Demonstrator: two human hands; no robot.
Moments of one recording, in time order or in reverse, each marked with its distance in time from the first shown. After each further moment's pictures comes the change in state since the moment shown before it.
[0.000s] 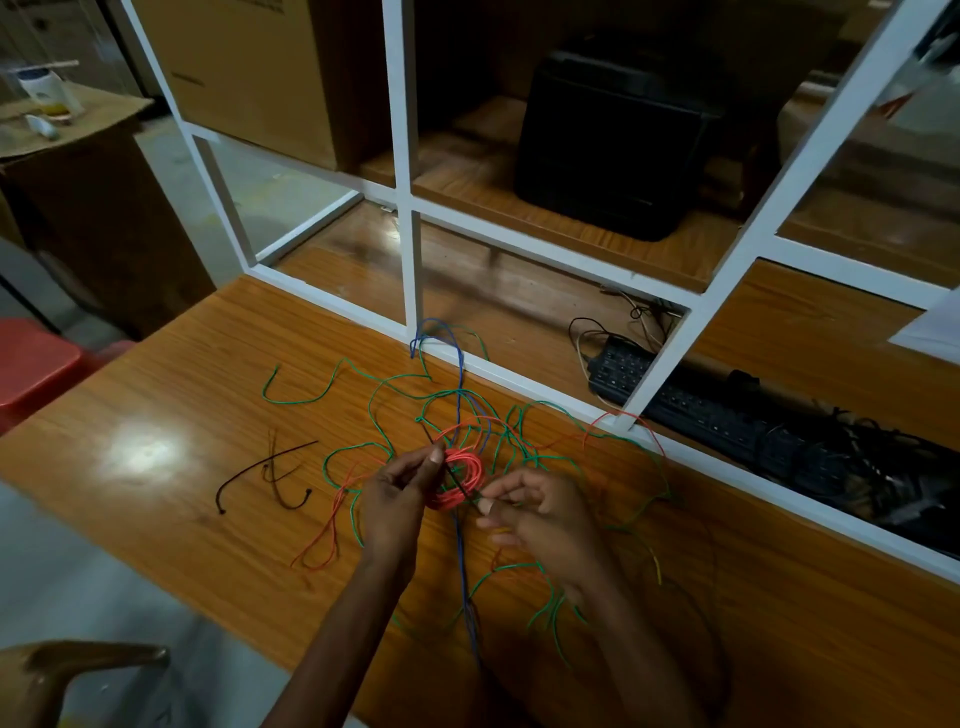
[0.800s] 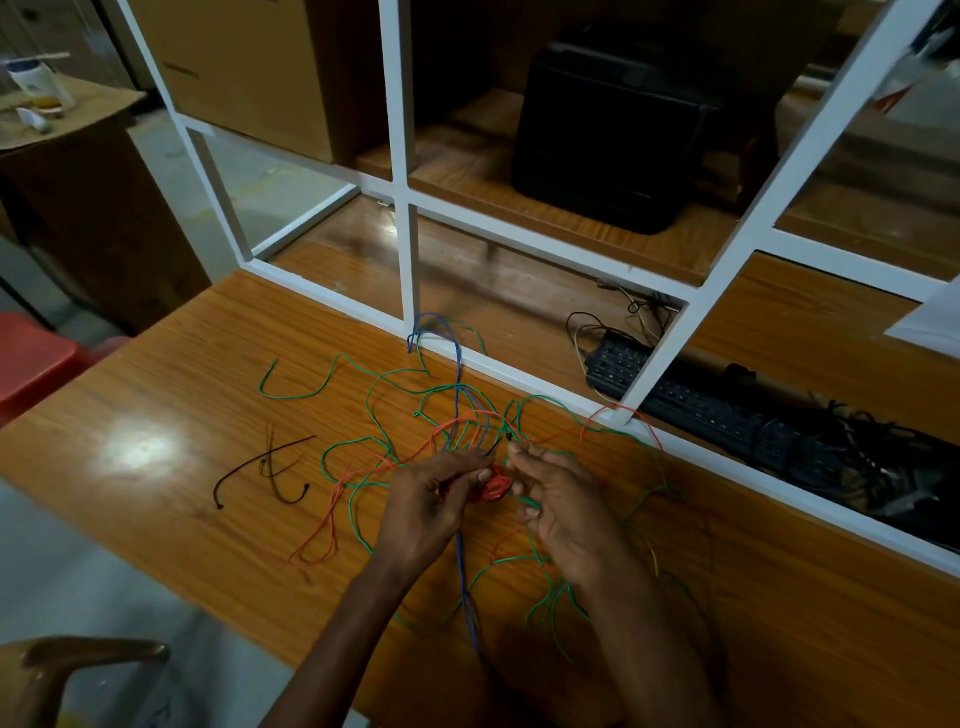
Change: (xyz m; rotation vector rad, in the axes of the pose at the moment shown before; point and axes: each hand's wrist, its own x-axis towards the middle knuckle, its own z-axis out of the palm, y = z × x) left_hand -0.021 0.023 0.012 0.547 -0.340 0.602; right_hand 0.009 -0.013 -0.005 0.469 0.050 0.159
